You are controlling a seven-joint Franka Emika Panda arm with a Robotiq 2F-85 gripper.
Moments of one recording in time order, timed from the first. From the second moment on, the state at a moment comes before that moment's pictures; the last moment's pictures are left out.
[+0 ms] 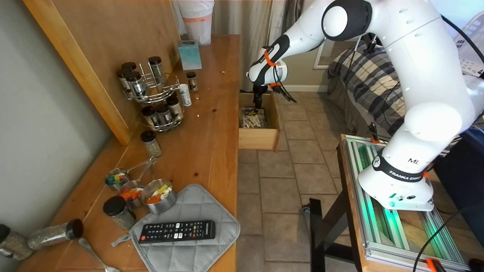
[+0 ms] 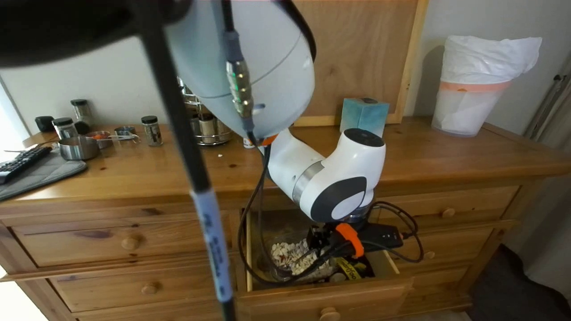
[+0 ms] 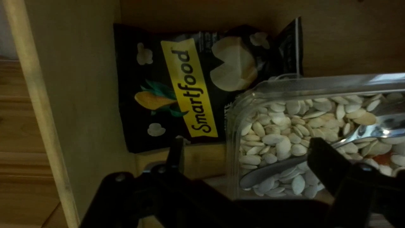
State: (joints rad) arm -0.70 0.88 -0.02 -1.65 0.18 2.64 -1.13
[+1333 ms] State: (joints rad) arm -0.72 1.04 0.02 -1.43 0.15 2.53 -1.13
